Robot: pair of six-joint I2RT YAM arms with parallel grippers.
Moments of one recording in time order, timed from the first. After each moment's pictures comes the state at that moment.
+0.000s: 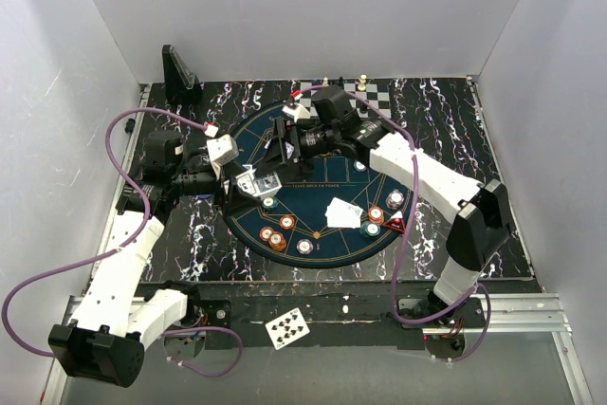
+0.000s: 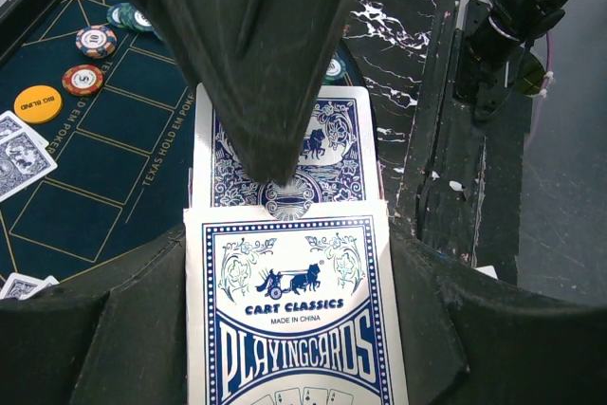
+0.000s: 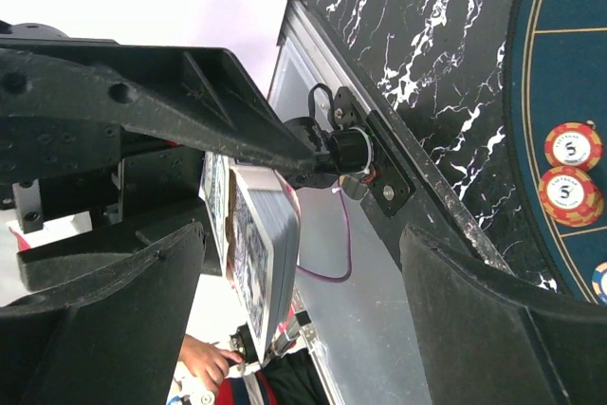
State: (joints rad) left arm -0.18 0.97 1.00 -0.65 1.05 0.43; right arm 0.77 1.69 1.56 -0.45 -0.78 0.86
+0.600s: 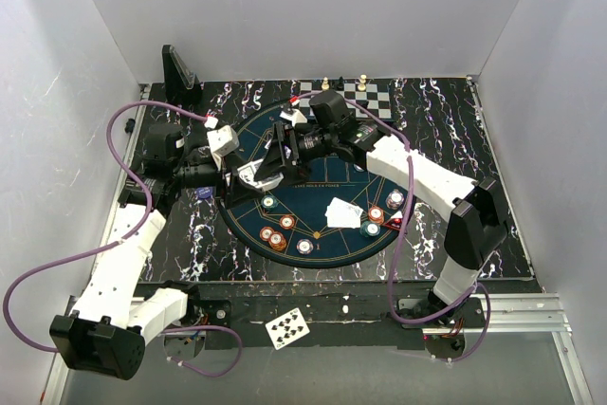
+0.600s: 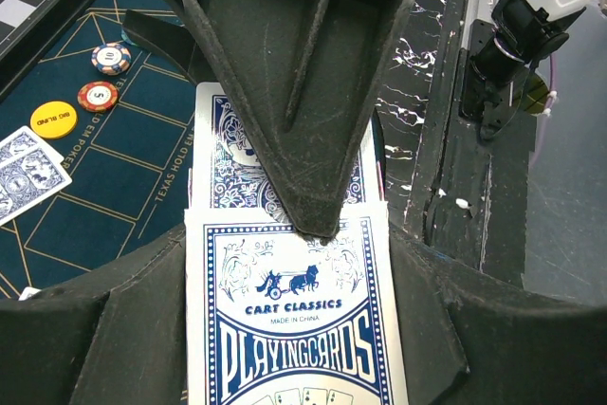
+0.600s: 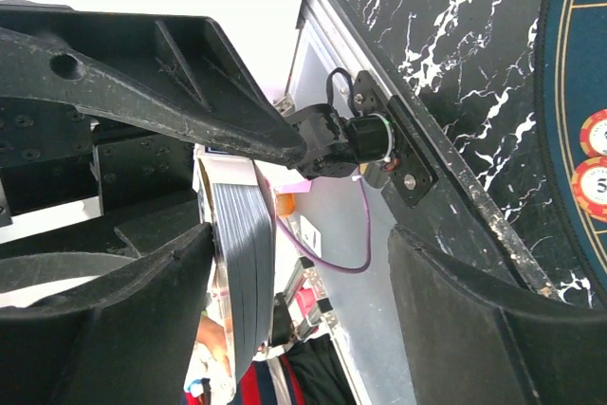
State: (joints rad) left arm -0.18 1.01 1.03 -0.58 1.06 0.38; right arm 0.78 1.72 1.54 -0.40 -0.84 0.92
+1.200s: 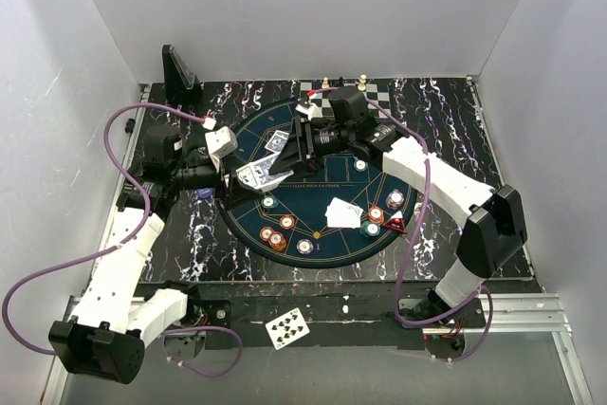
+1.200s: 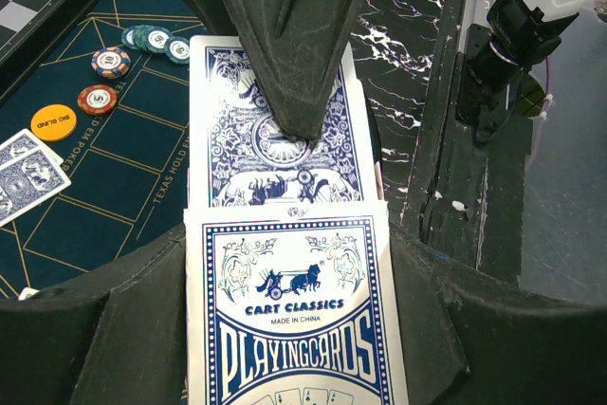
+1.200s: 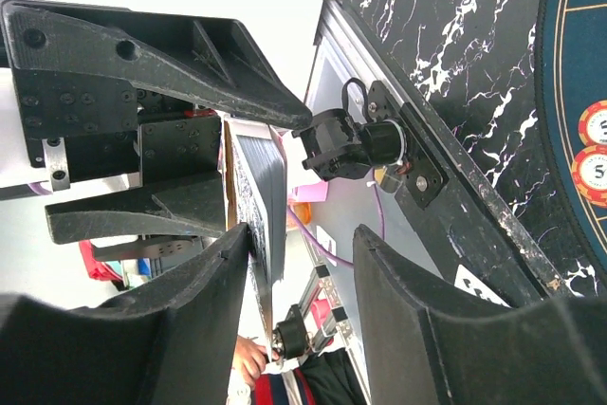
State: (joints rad) left arm -0.18 0.99 1.03 -0.58 1.06 0.36; right arm 0.72 1.64 1.46 -0.34 -0.87 0.97
